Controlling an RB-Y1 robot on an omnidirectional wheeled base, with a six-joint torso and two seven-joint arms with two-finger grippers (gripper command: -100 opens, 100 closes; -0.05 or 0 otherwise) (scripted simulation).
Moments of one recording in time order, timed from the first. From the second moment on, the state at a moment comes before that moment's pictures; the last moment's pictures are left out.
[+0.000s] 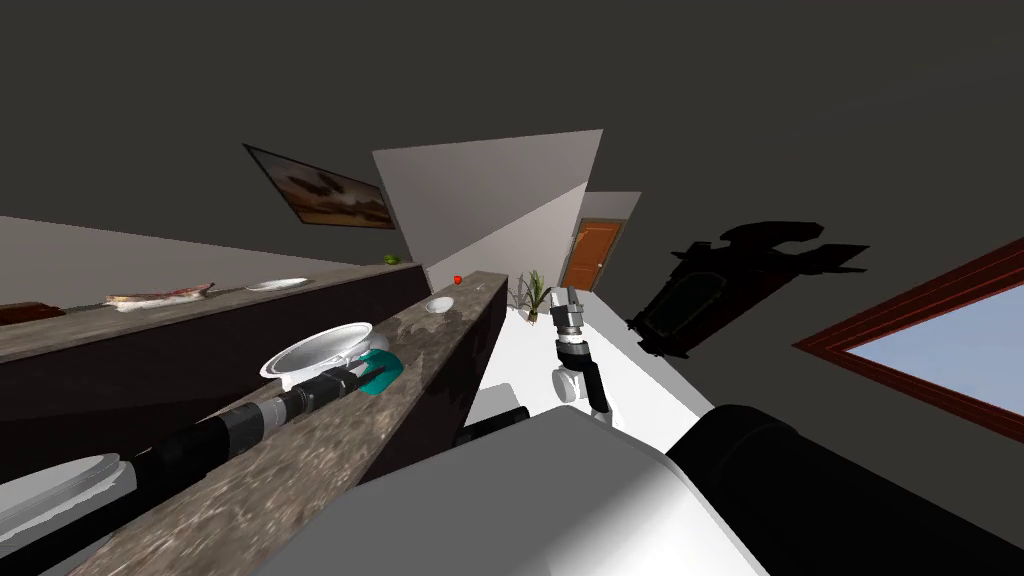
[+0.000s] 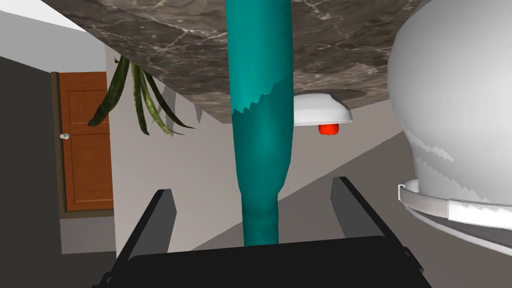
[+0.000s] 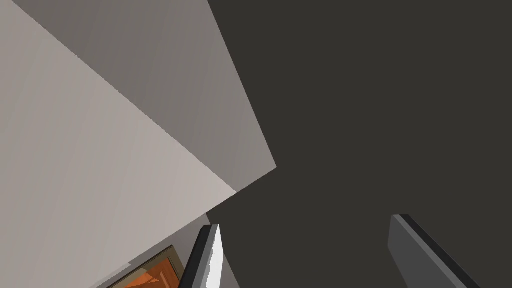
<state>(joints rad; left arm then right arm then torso) 0.43 1.29 -0.05 -1.65 -0.50 -0.47 0.00 0.45 -0.01 0.03 -2.34 -0.07 -0.43 -0.05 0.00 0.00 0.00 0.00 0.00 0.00</state>
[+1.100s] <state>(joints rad) 0.36 1.26 -0.07 -1.52 -0.48 -0.43 0.02 0.45 -0.01 0.03 -2.34 -0.07 -0.43 -0.05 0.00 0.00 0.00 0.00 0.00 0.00</state>
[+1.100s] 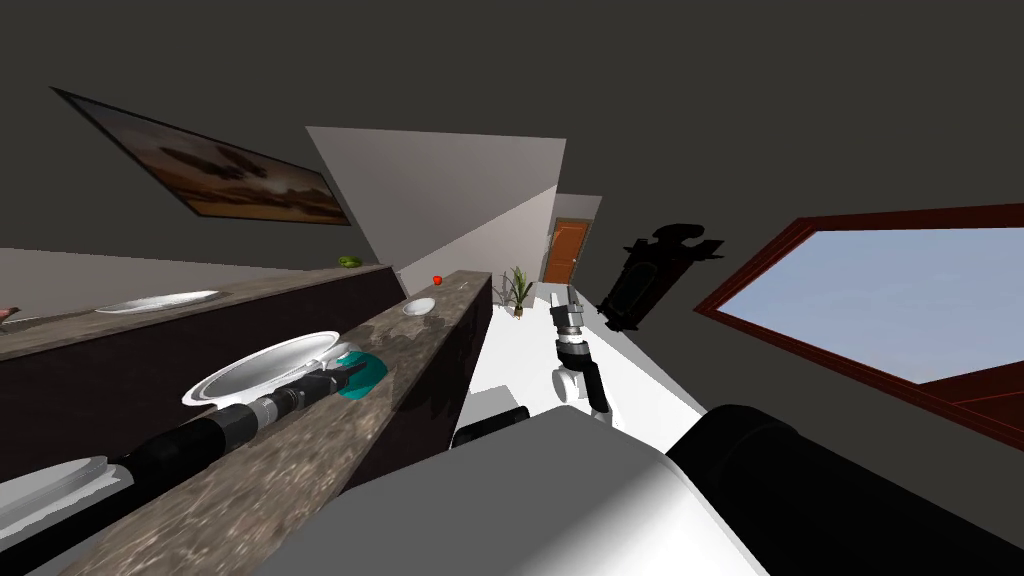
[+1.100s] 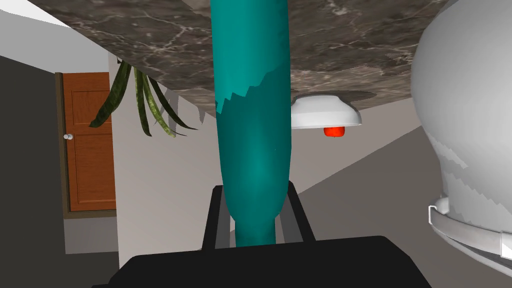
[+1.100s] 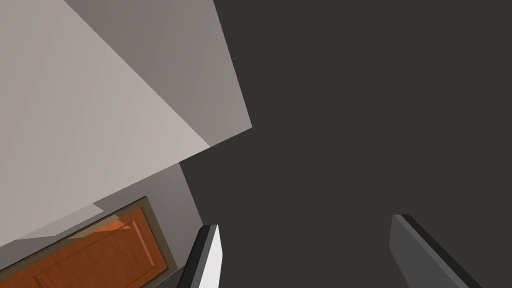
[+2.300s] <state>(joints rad) 0.45 1.31 -0.01 -1.61 -0.49 -0.48 -0.01 0.45 -0.01 0.03 -2.34 -0.07 -0.43 -0.05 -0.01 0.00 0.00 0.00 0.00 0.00</state>
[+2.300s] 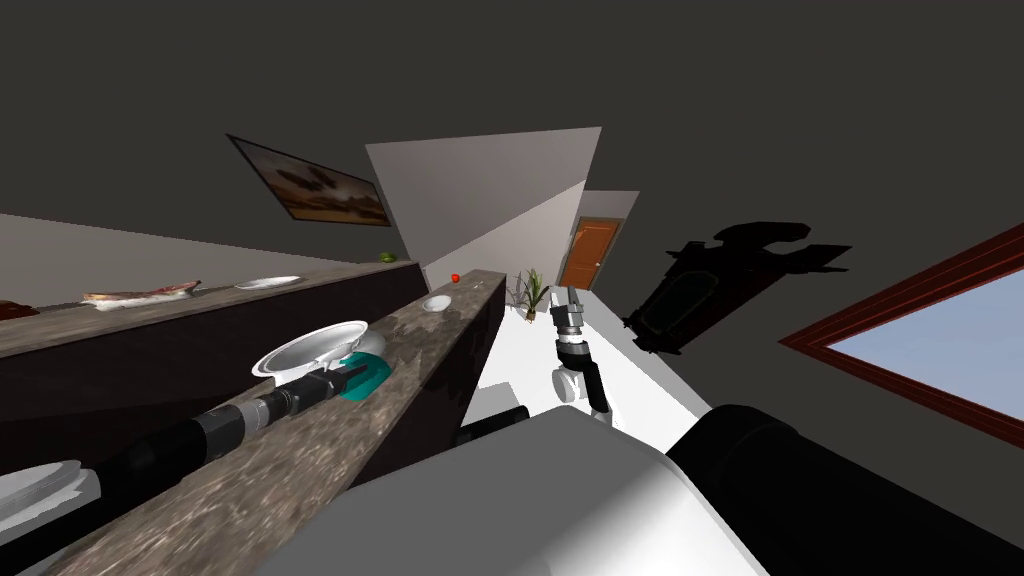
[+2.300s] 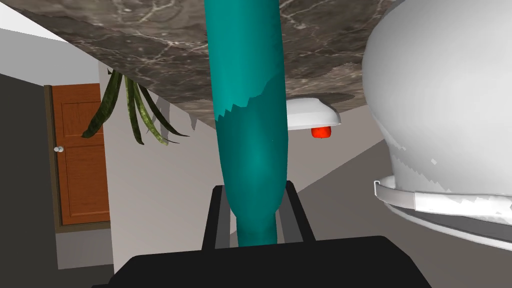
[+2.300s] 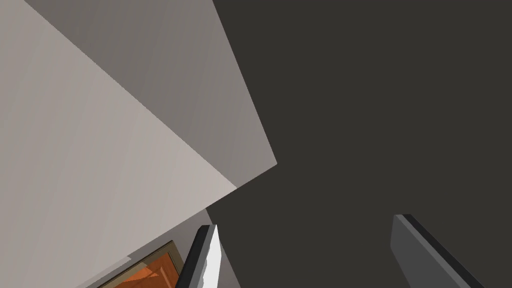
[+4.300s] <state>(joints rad) 0.55 1.55 0.30 -1.29 -0.52 -0.76 -0.12 0.45 -0.01 0.03 -2.34 -0.07 -0.43 -0.05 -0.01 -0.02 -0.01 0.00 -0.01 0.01</state>
